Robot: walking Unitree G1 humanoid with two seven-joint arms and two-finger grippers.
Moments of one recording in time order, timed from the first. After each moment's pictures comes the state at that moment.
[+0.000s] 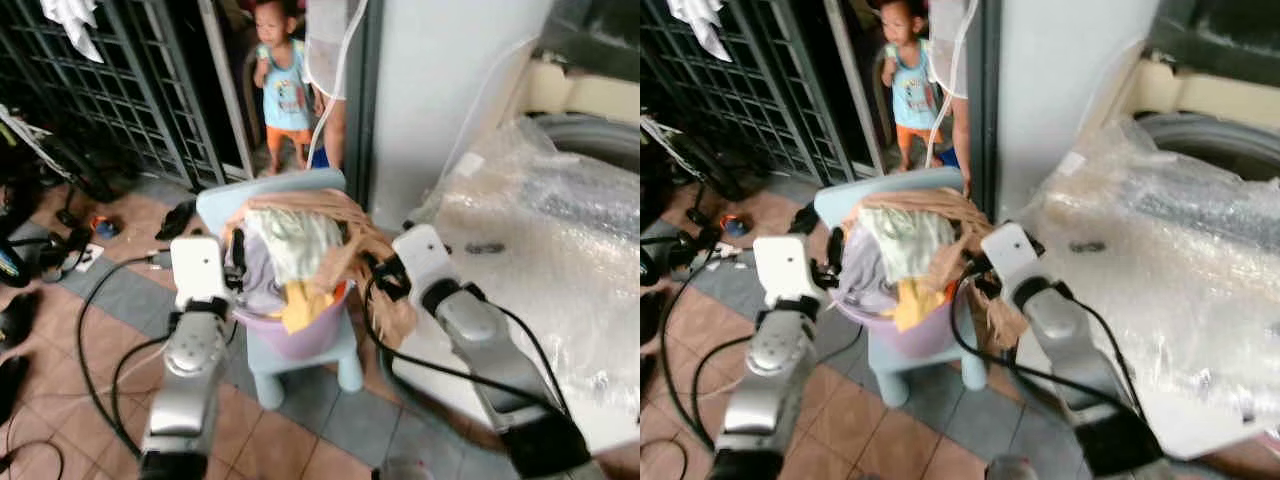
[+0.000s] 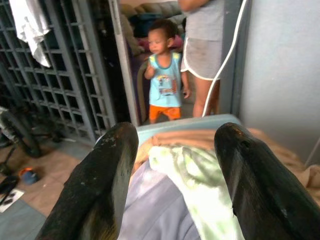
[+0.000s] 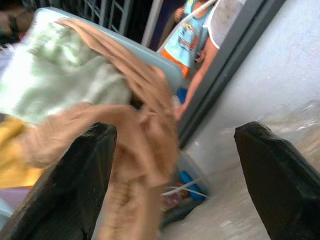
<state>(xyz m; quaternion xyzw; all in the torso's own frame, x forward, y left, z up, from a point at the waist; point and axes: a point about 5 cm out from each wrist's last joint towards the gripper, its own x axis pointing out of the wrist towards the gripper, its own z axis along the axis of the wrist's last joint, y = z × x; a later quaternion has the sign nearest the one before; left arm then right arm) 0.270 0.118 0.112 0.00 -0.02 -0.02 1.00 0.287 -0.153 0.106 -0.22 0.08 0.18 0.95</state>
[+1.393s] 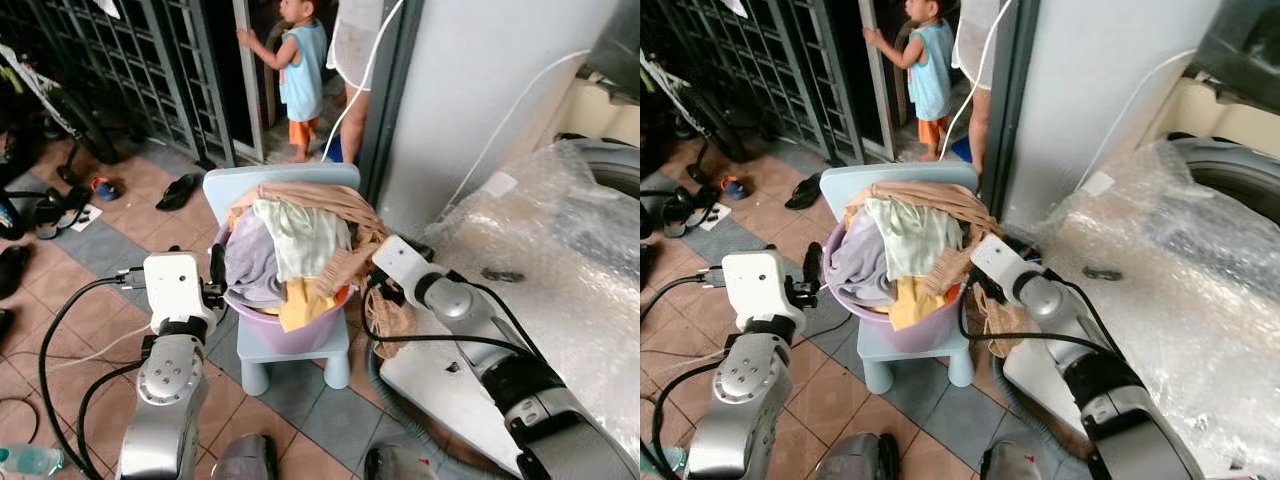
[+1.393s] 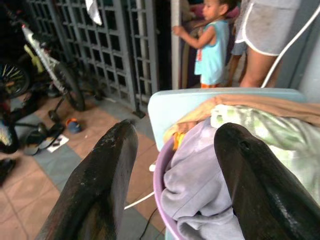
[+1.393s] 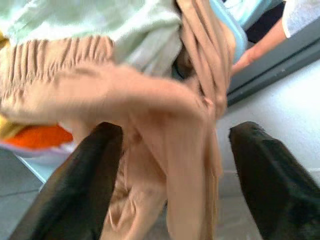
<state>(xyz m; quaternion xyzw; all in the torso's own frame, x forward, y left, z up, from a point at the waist) 0.237 0.152 0.119 0.02 0.01 0.05 1.00 0.331 -0.139 0.071 -0.34 0.14 0.24 0.90</state>
